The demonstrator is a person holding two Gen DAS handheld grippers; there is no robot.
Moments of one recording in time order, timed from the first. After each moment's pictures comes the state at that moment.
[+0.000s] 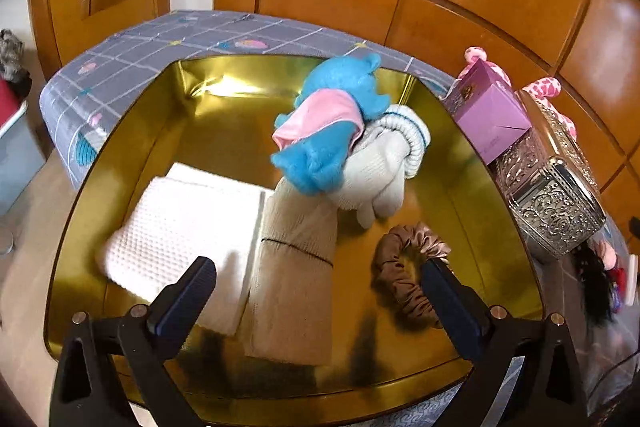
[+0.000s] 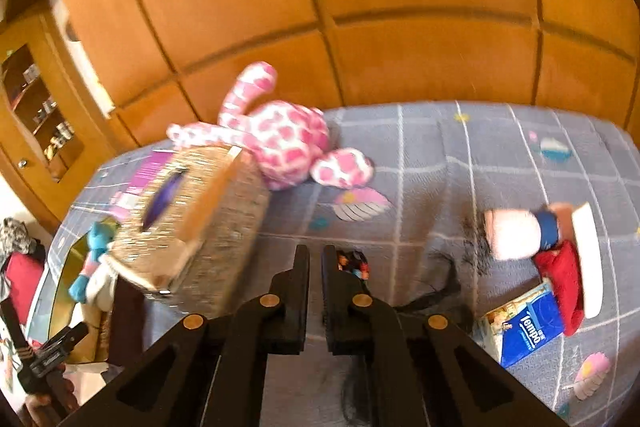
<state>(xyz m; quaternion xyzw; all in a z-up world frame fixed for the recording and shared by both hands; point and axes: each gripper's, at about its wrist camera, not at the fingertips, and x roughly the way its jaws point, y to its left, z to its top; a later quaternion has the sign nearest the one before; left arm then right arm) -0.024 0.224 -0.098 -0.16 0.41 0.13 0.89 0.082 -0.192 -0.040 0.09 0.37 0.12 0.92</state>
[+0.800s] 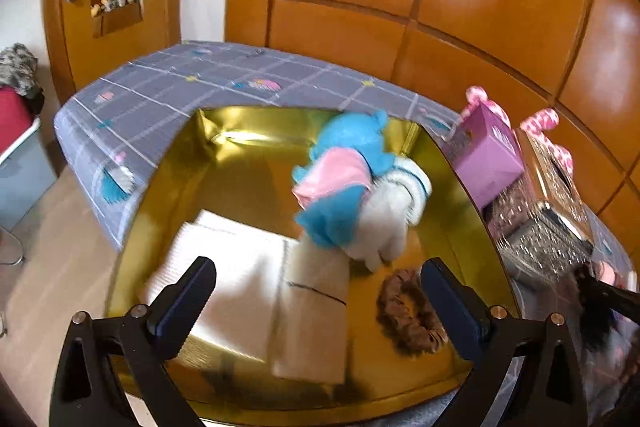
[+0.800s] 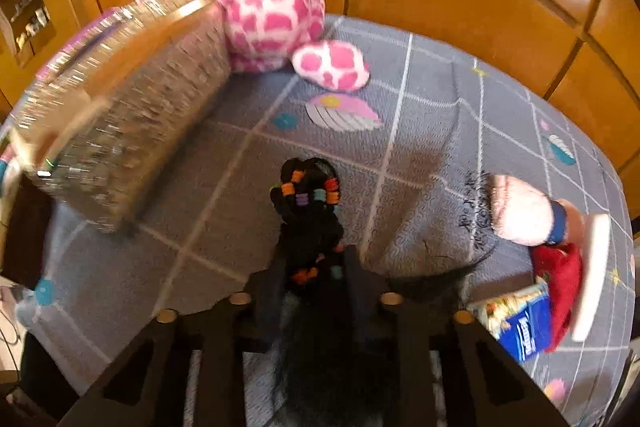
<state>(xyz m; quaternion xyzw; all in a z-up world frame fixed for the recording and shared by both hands) -0.027 0.240 -0.060 -0.14 0.36 0.15 0.91 0.098 -0.173 -0.106 -0.06 0.48 0.09 0.87</state>
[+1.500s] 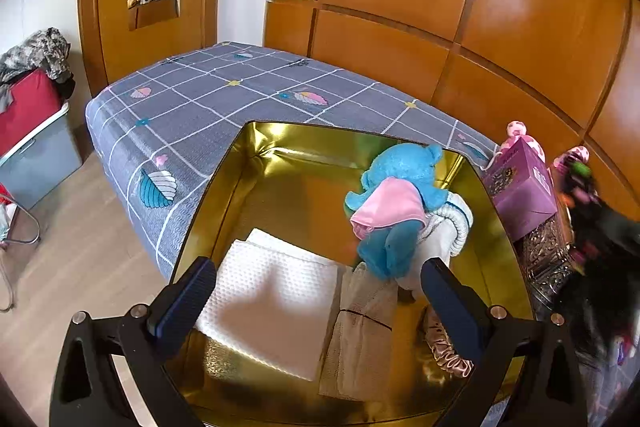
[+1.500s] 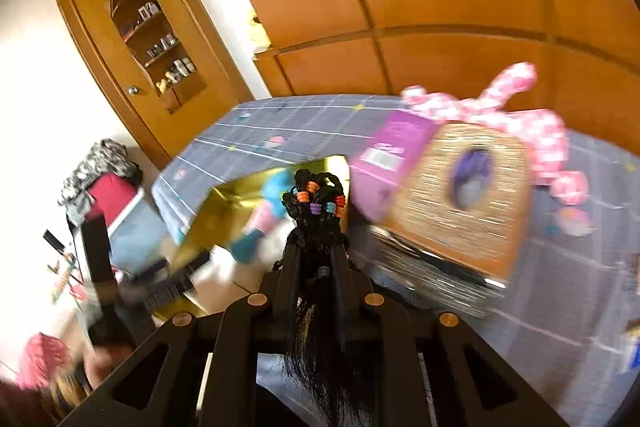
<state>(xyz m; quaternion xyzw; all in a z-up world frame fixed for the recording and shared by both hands) -0.031 0.271 -0.054 -0.17 0.35 0.21 0.90 0.048 0.001 0.003 0.06 0.39 0.34 0.85</state>
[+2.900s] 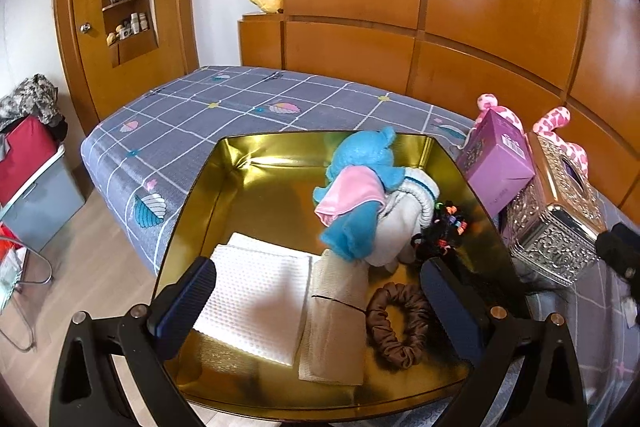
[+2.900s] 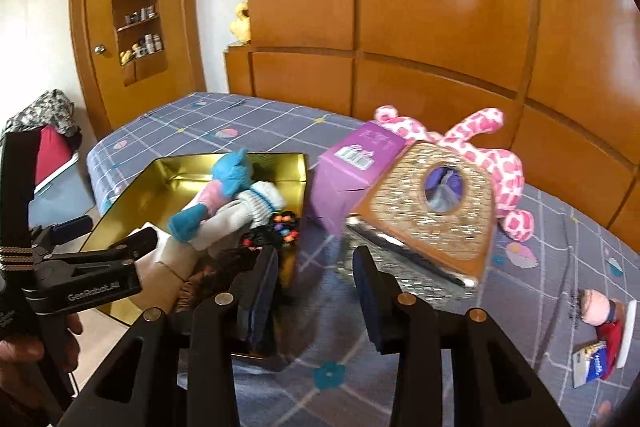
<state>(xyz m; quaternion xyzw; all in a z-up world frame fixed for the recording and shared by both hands) -0.032 0.225 -0.045 -0.09 0.35 0.19 0.91 0.007 0.016 -0.023 -0.08 0.31 0.23 0.92</state>
